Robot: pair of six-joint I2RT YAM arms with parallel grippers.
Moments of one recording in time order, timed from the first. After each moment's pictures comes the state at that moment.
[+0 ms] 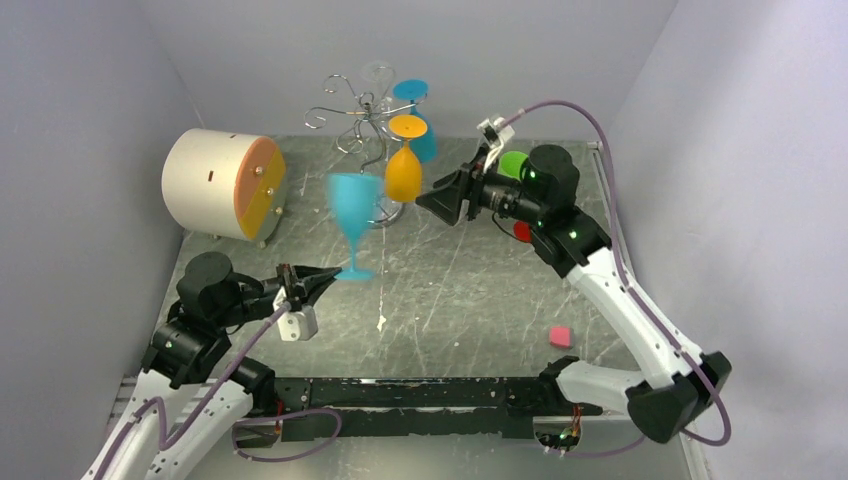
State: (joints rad) left arm -0.44 0.47 0.76 -0.48 0.76 0.95; right arm 0.55 1.19 1.27 -0.19 -0.55 0.31
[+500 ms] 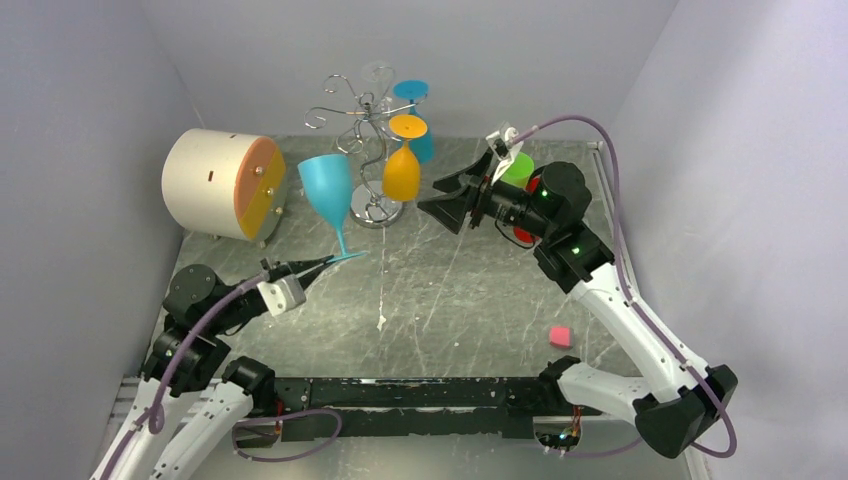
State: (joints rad) left arm -0.44 0.40 0.70 -0.27 0.63 0.52; right arm 0.55 1.07 1.13 0.01 -0.56 0.27
